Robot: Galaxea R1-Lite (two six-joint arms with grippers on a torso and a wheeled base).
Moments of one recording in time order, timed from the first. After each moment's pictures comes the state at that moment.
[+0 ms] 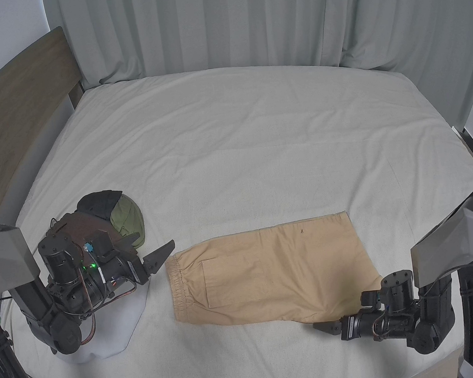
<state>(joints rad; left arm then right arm) -0.20 2.03 -0.36 -1.55 -0.35 -0.13 0.42 2.40 -0.18 -1.54 0.27 0.47</state>
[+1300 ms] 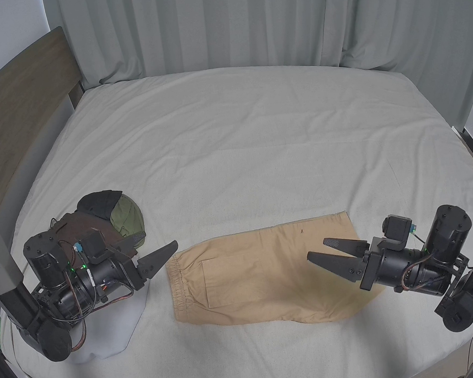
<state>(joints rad) -0.23 1.91 -0.30 -1.55 -0.47 -0.22 0.48 1.88 -0.29 -1.54 0.50 0.46</state>
